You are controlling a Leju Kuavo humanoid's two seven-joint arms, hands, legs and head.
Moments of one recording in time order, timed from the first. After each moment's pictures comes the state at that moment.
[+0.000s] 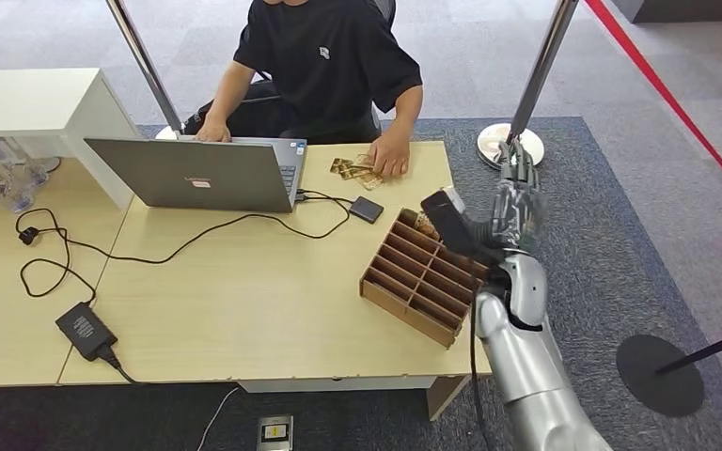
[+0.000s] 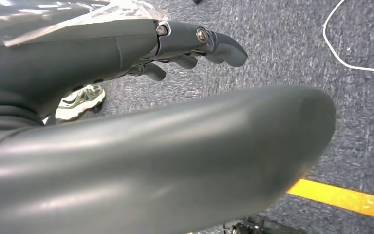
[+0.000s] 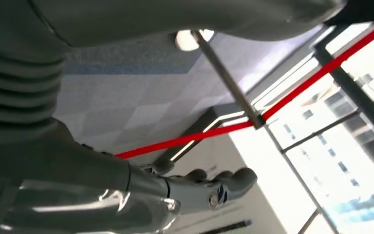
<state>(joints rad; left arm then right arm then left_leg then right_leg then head) -0.07 -0.20 1.26 -0.19 -1.11 0.39 -0.29 -0.46 0.10 0.30 -1.07 1.22 -0.70 -0.09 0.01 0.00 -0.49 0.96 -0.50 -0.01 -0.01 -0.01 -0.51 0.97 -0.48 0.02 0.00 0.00</state>
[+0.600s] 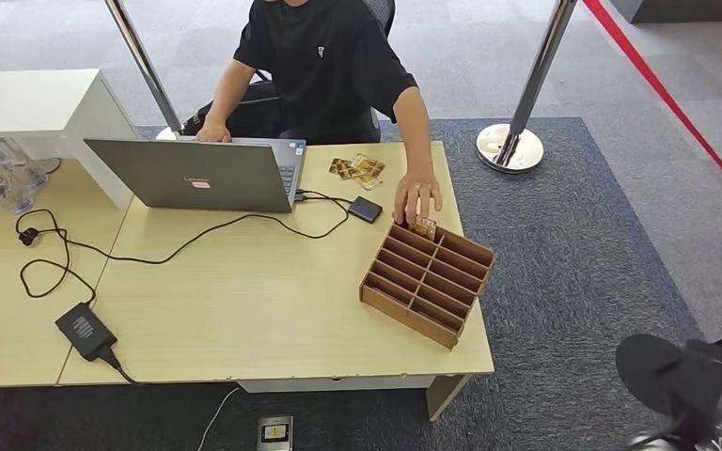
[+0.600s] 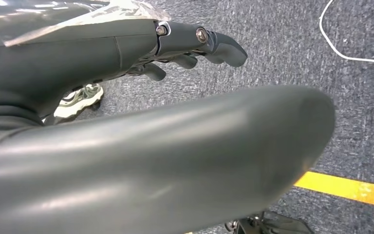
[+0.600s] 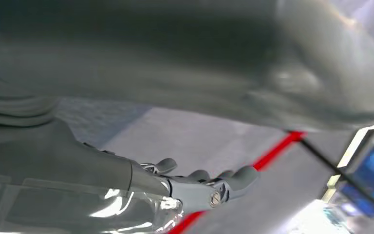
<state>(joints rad) -0.07 -0.22 1.27 -0.19 -1.12 0.39 -0.29 -0.16 0.16 -0.72 -1.16 0.88 -0.70 -0.40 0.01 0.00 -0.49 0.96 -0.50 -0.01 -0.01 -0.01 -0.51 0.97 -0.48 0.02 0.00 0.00</state>
